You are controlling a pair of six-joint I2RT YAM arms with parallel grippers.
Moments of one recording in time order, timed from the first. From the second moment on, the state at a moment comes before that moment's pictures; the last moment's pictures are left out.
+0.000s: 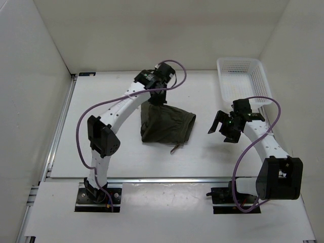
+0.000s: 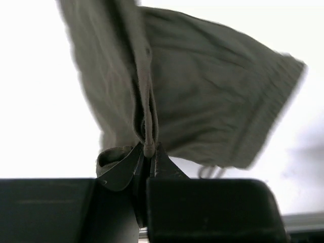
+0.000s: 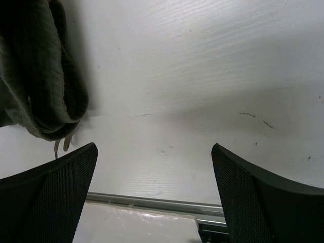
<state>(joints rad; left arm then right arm) -0.67 2.04 2.17 -1.22 -0.27 -0.49 0.06 1.29 0.90 -0.77 -0.22 0.45</state>
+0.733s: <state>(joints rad) -0.94 2.17 2.15 -1.23 -0.20 -0.64 0.06 1.23 0.90 -0.77 -0.28 0.44</state>
